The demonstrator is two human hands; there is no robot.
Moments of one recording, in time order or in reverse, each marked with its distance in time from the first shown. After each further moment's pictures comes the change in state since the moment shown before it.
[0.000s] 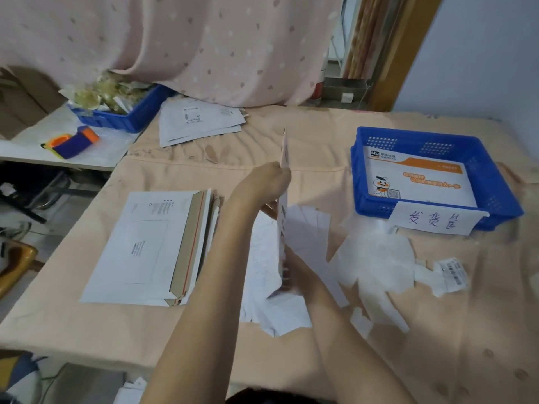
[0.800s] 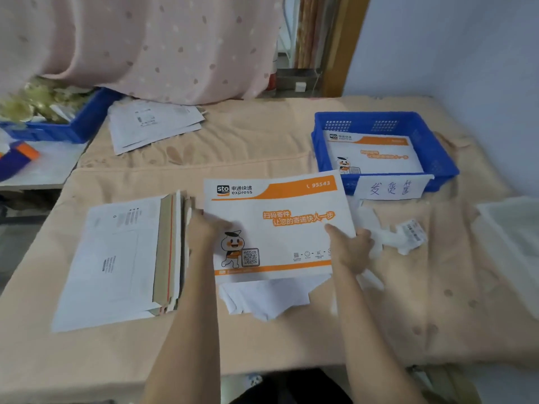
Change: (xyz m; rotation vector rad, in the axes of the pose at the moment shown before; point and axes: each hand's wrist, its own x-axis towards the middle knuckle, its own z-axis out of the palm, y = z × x) left_hand 0.047 -0.161 0.032 -0.291 0.364 -0.237; right_hand -0.084 -0.028 -0.064 -0.045 1.171 -0.220
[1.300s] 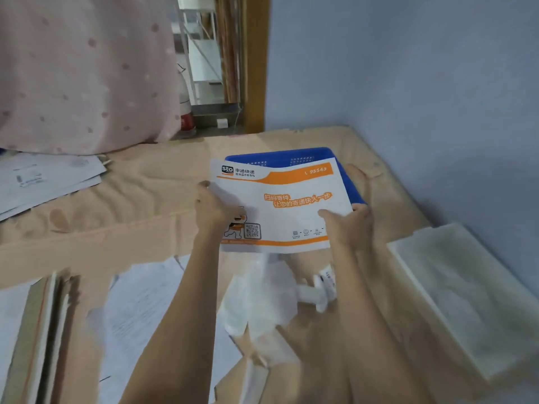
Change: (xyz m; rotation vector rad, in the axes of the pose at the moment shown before) left_hand 0.004 0.197 0.231 0.088 -0.155 0.371; right_hand 0.227 -0.096 -0.105 0.102 0.183 -0.169
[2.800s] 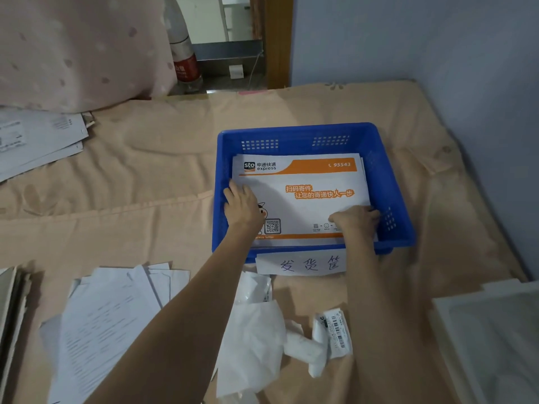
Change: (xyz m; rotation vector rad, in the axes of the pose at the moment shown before) left_hand 0.116 -0.028 0.165 0.899 -0.102 -0.057; right_hand 0.161 0.043 0.134 -0.648 -0.441 0.155
